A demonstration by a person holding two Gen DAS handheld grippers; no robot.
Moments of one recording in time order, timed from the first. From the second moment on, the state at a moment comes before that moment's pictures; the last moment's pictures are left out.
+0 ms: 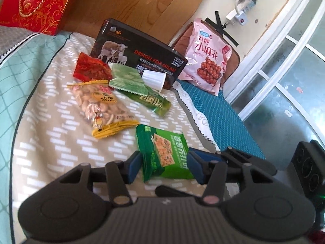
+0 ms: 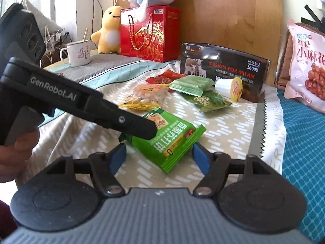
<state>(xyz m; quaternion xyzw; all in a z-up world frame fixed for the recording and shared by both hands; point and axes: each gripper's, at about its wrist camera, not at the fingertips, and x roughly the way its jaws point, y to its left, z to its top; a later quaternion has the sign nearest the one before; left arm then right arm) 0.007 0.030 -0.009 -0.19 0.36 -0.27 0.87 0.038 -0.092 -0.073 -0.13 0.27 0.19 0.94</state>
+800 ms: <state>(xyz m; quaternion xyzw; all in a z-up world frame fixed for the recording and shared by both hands) 0.003 0.025 -0.010 -0.18 0.34 -0.26 0.88 0.047 -0.092 -0.075 -0.14 0.29 0.22 0.92</state>
